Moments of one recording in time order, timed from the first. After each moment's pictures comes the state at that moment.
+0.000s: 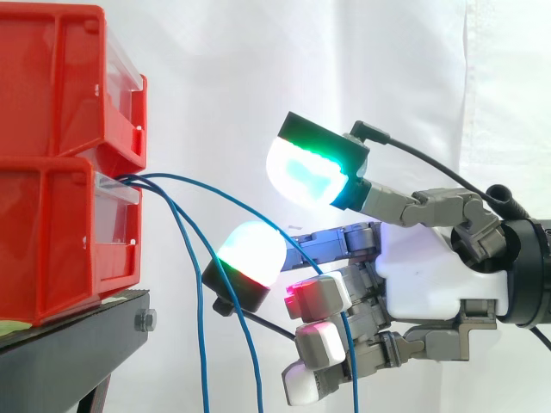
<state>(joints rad) 0.16 -2.33 -1.22 -2.72 -1.35 0.03</state>
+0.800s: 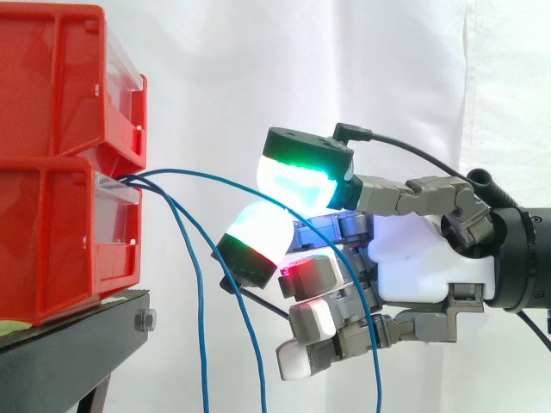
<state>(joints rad) 0.14 -2.33 -1.20 -2.73 -1.36 0.02</state>
